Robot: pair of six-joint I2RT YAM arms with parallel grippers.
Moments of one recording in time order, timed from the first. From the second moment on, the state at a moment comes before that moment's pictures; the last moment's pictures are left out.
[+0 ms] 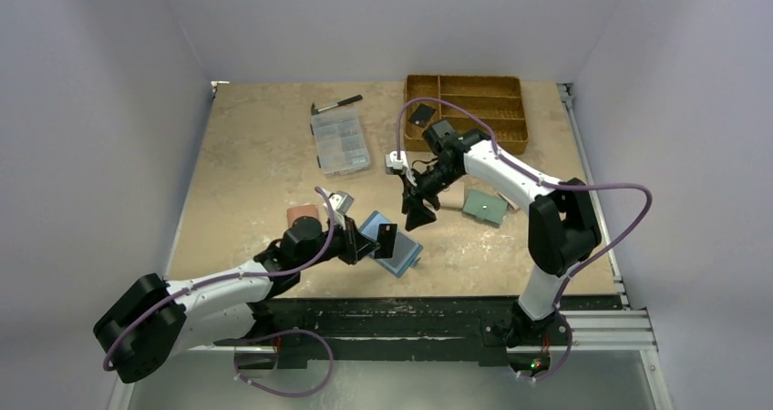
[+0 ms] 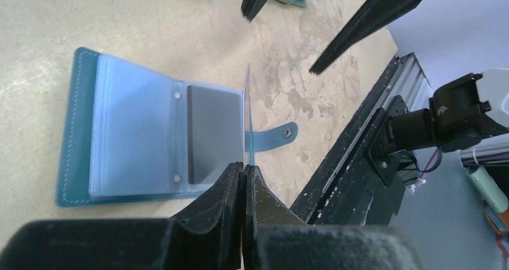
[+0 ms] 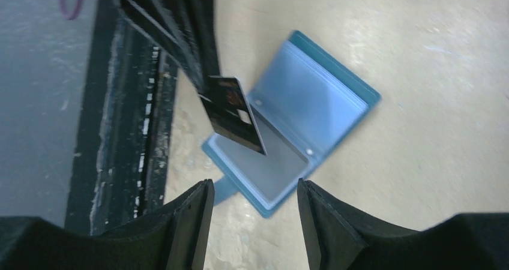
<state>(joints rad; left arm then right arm) -0.79 1.03 0.24 0.47 0.19 -0.61 0.53 1.77 1.39 -0.96 -0.83 -0.87</state>
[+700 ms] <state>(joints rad) -0.79 1.08 0.38 0.38 0.23 -0.54 0.55 1.87 1.44 -1.13 -1.04 -1.04</state>
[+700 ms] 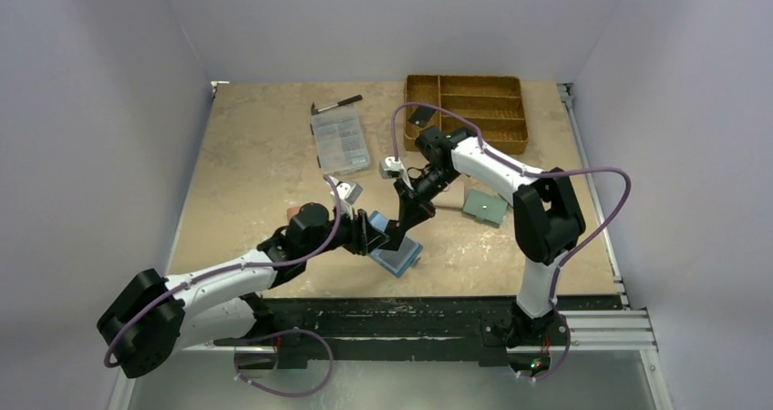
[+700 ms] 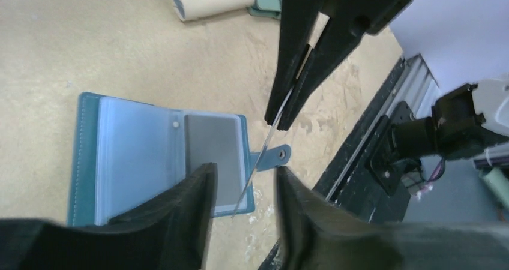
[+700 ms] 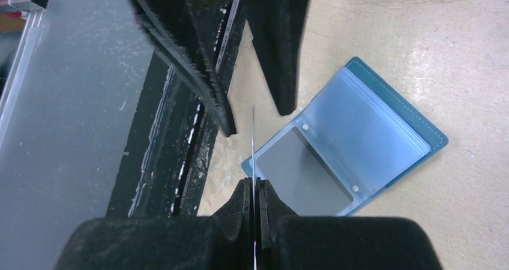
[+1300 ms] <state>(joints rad) -0.55 1.17 0.74 0.07 0.23 -0.49 0.21 1.90 1.86 -0.87 -0.78 -0.64</state>
